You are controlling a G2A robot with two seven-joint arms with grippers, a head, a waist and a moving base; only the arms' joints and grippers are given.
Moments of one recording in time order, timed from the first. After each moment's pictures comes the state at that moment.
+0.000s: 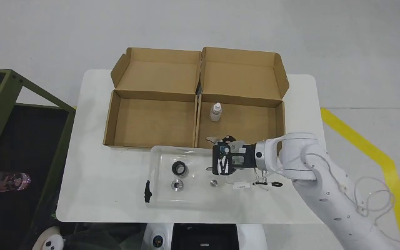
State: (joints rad) left arm -0.19 -0.18 -0.57 -1.44 2.04 -0.23 0.13; right arm -1.05 -1.05 1.03 -1.98 -1.00 -0.92 0.77
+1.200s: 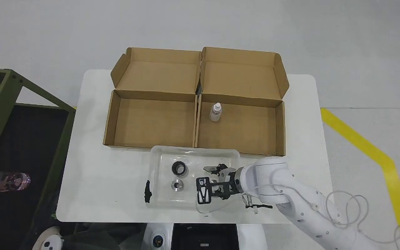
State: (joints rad) left arm -0.19 -0.18 -0.57 -1.44 2.04 -0.23 0.13; right arm -1.07 -1.04 0.79 -1.98 -1.14 -0.82 1.00
